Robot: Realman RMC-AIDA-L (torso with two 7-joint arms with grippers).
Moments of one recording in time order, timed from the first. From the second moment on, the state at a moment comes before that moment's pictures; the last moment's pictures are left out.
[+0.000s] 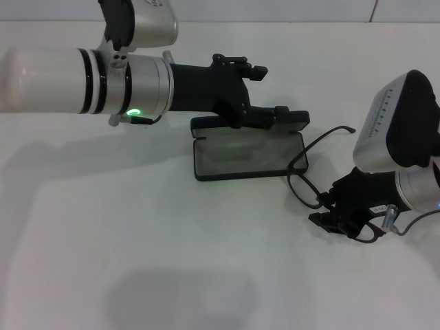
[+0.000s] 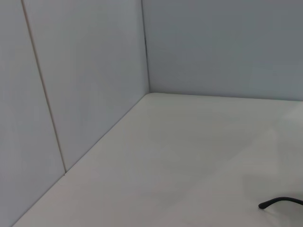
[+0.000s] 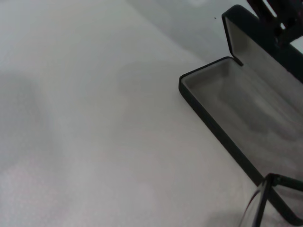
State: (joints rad) left arm -0.54 -2.09 1.37 0.99 1.79 1.09 -1.57; right arm 0.40 2.02 -1.76 -1.41 -2.34 -1.19 2.27
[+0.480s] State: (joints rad) left arm -0.54 -2.09 1.36 0.99 1.76 1.09 -1.59; right arm 0.42 2.02 -1.69 -1.42 -2.34 -1.28 2.27
